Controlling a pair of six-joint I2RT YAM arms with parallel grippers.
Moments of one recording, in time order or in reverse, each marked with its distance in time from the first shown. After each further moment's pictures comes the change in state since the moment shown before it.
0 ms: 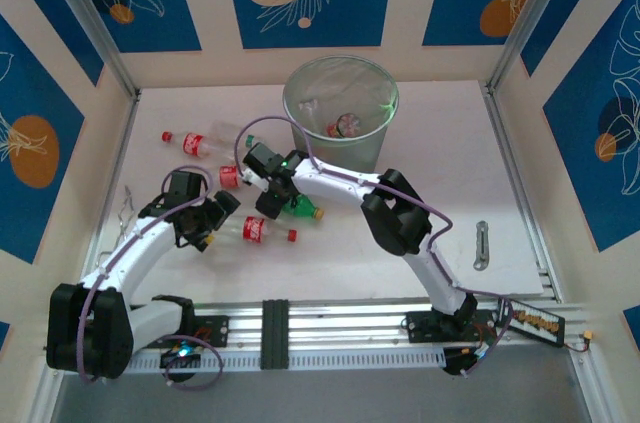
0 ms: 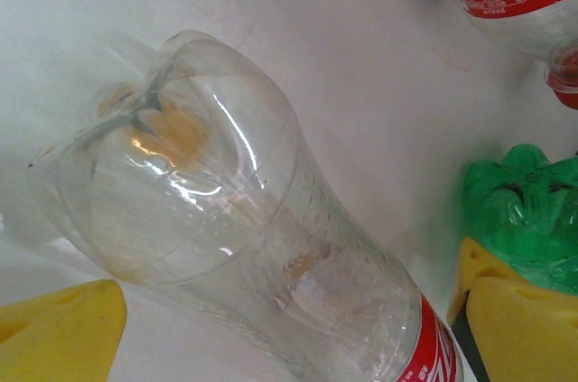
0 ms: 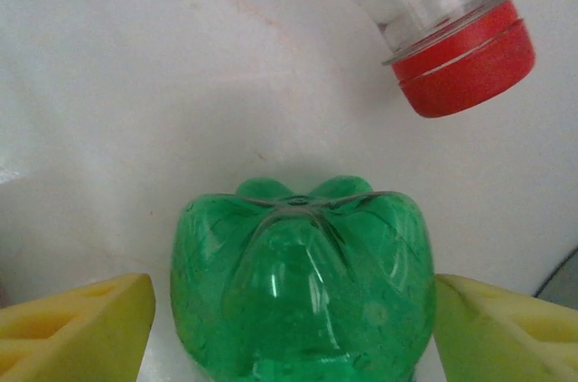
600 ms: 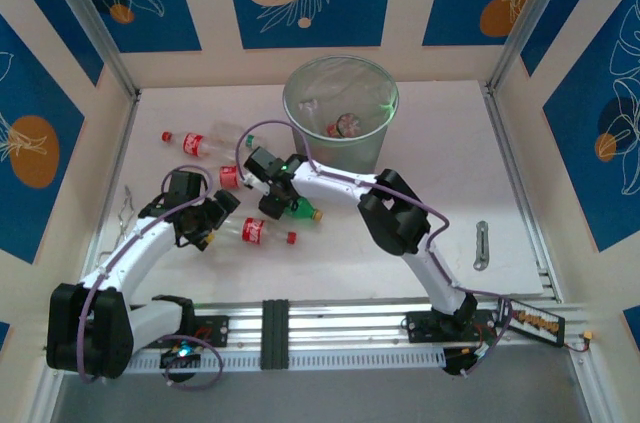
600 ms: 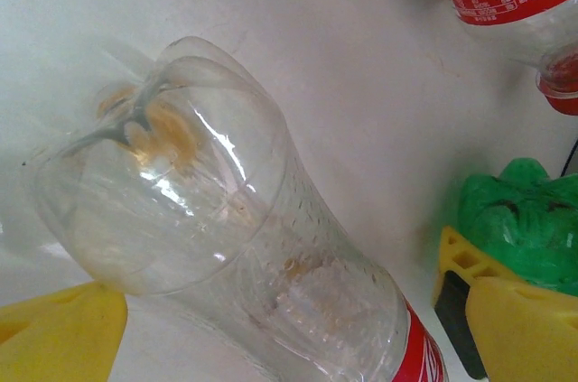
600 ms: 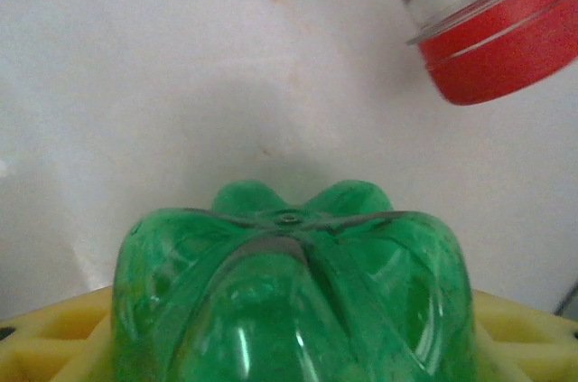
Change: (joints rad) left arm 0.000 0.000 -0.003 0.013 0.000 -0.003; right arm 0.003 -0.003 -0.030 0.027 0.008 0.003
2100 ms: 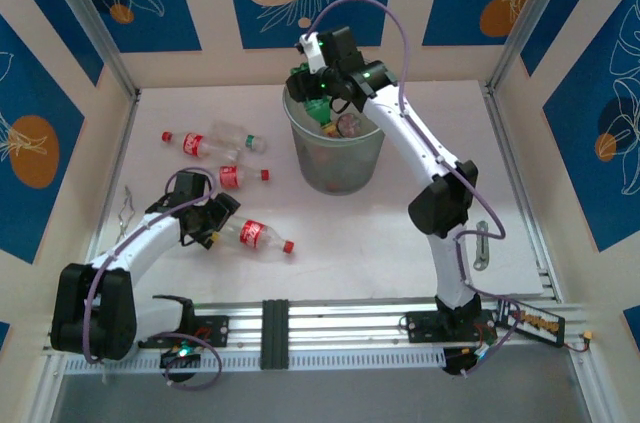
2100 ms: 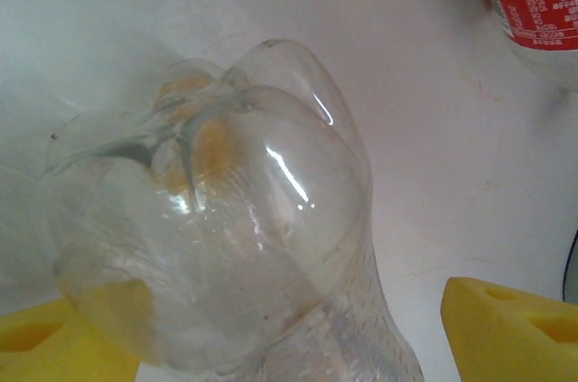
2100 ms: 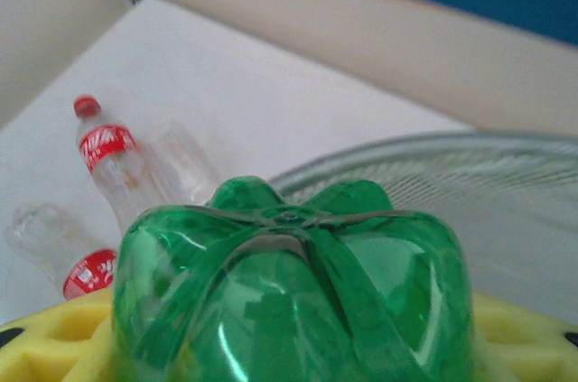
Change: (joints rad) left arm 0.000 0.093 -0.026 0.097 0.000 -0.044; right arm -0.376 -0.117 0.517 -0.098 -0.246 0.256
